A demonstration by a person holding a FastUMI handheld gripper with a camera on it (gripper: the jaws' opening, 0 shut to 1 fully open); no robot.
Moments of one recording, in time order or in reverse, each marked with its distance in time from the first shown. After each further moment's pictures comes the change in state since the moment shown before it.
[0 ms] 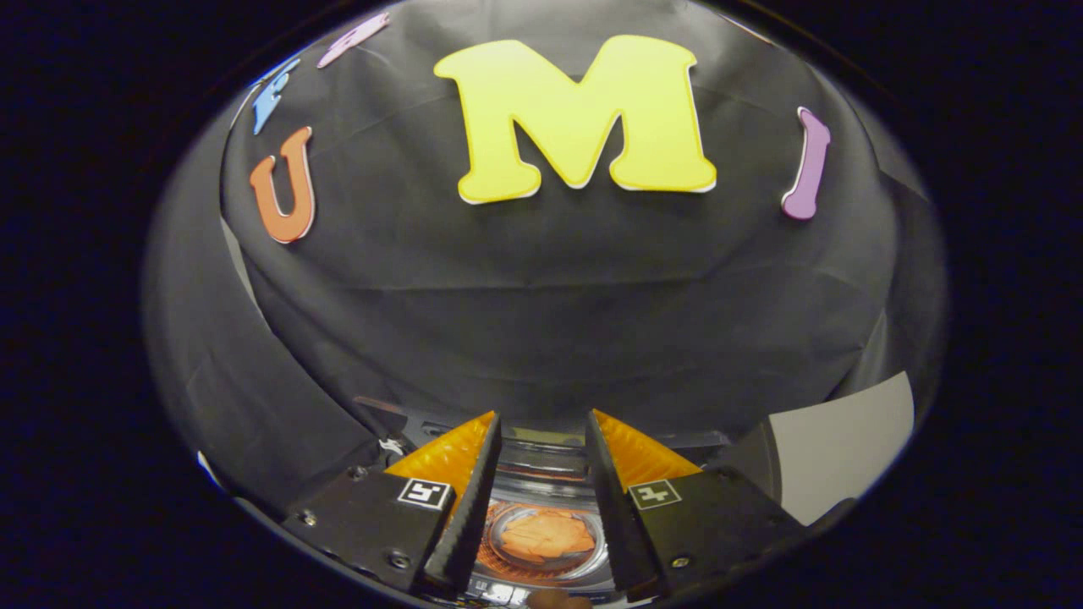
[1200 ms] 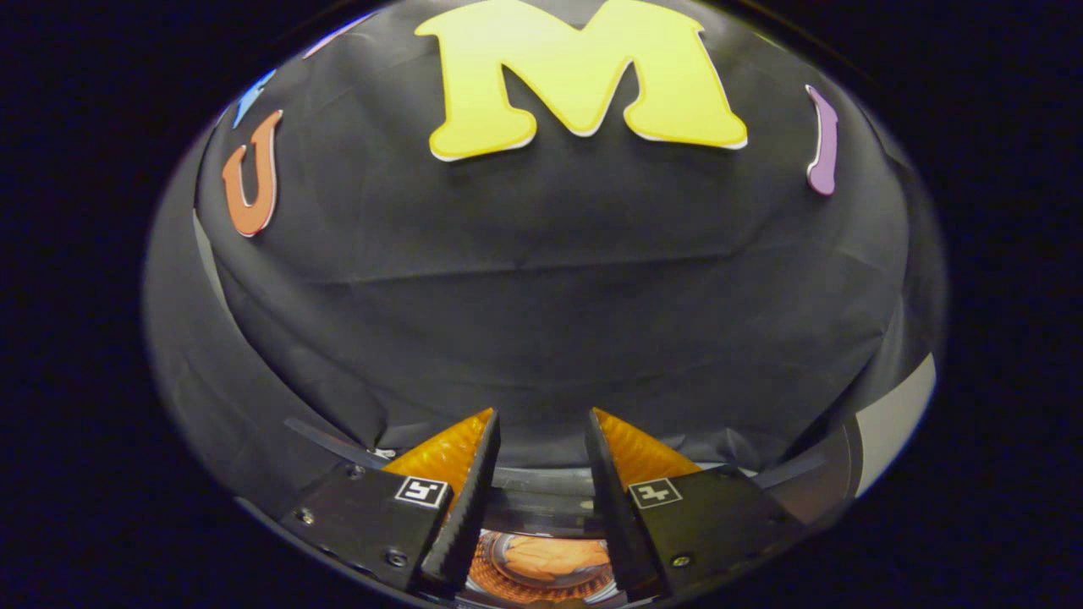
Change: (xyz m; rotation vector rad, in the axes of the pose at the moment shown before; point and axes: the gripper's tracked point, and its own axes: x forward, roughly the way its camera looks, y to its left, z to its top) arm 0.082 0.005 -0.005 0.007 -0.085 -0.018
